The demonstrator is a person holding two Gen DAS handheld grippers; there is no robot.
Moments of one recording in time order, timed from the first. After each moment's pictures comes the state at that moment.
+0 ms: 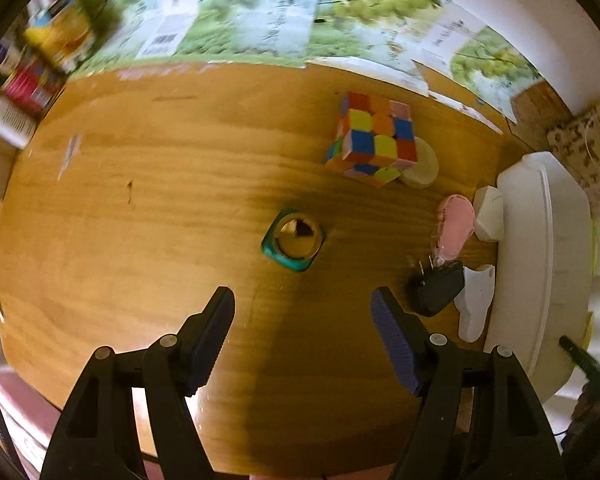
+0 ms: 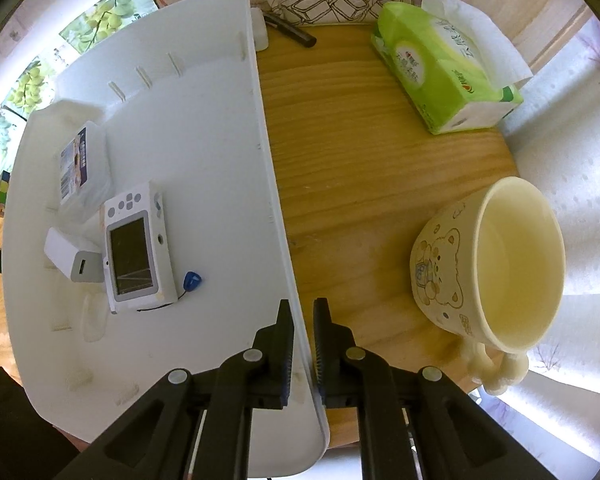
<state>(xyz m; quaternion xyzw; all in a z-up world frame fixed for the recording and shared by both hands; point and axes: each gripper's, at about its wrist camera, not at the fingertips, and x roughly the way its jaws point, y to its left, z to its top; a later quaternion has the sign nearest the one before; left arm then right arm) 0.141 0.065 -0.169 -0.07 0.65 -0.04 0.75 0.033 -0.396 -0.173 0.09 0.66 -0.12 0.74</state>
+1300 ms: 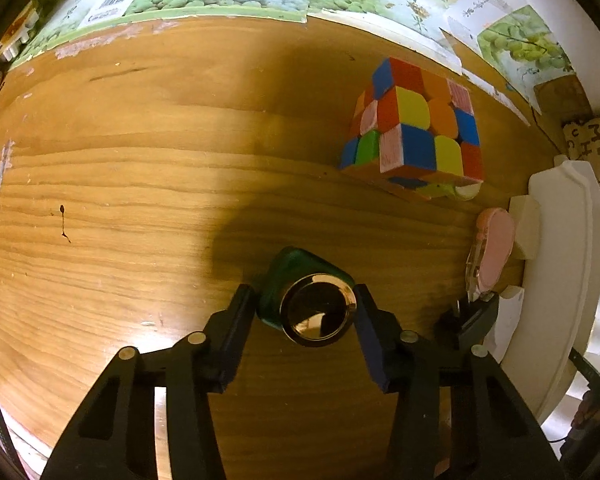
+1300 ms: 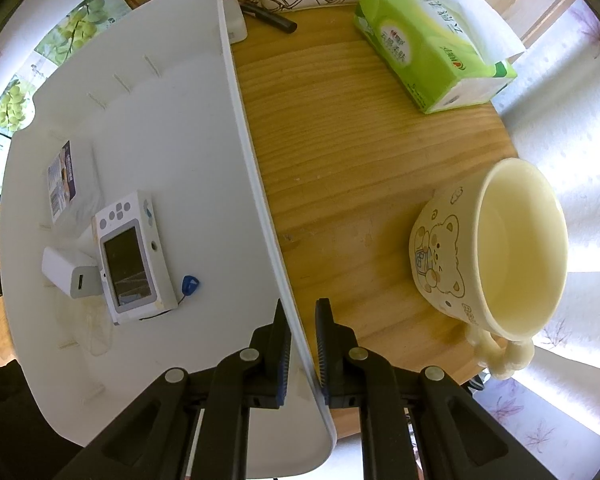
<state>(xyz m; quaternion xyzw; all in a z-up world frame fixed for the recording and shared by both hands) 0.191 0.068 -0.237 -0.09 0.70 -0.07 0.71 0.044 -0.414 -0.183 0.12 0.68 -0.14 0.71</state>
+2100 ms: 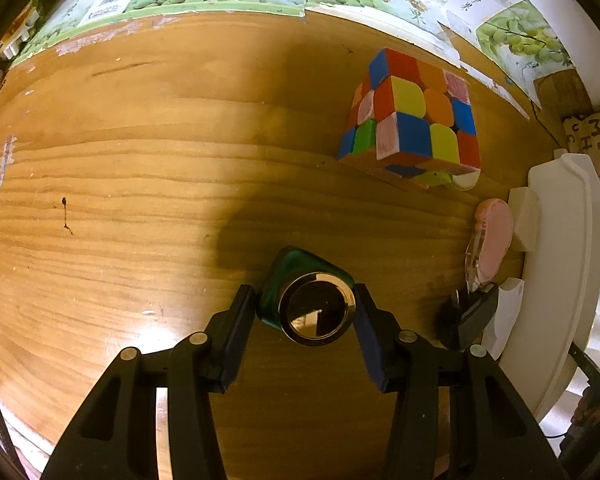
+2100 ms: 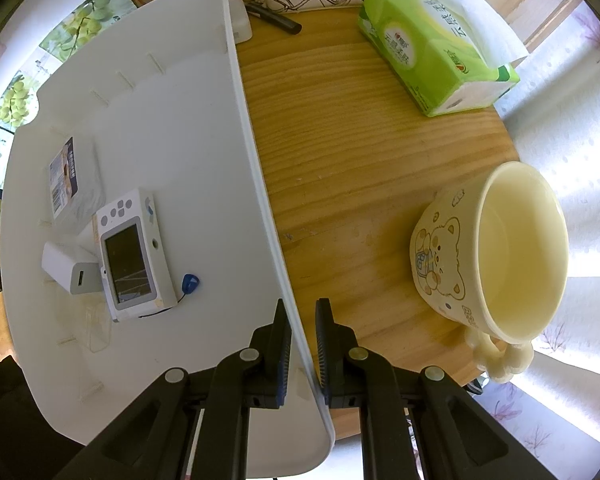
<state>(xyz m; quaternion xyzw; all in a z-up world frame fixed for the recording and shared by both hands) 0.186 0.066 -0.231 -0.08 0.70 -0.07 0.70 0.043 -0.411 -0.183 0.12 0.67 -0.14 0.72</state>
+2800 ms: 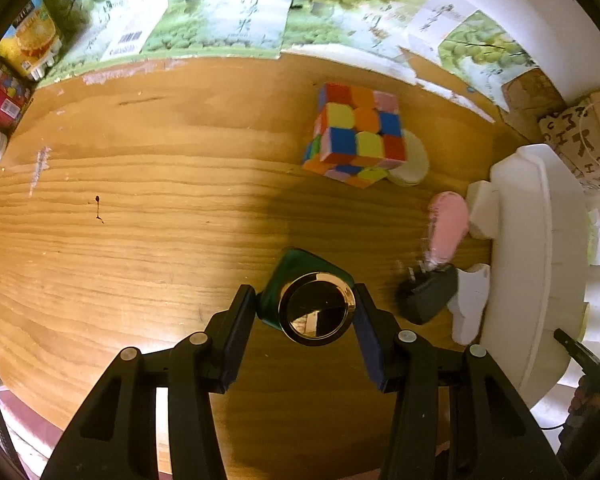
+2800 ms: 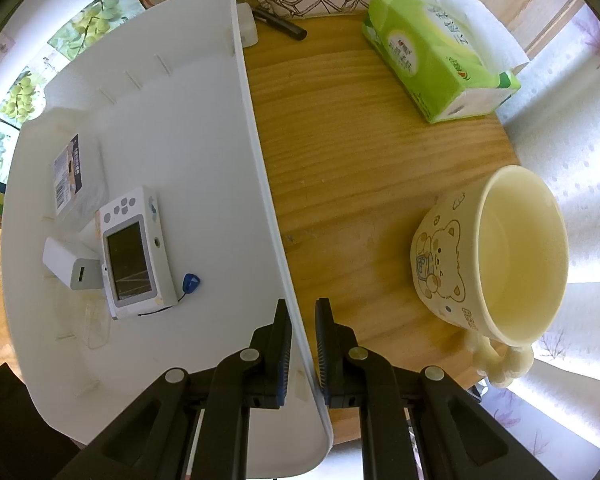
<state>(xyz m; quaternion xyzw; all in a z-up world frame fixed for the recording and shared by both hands) 0.151 0.055 -0.173 -0.07 0.67 -0.07 0.74 0.041 -0.409 -0.181 0.12 0.66 -0.13 0.73</state>
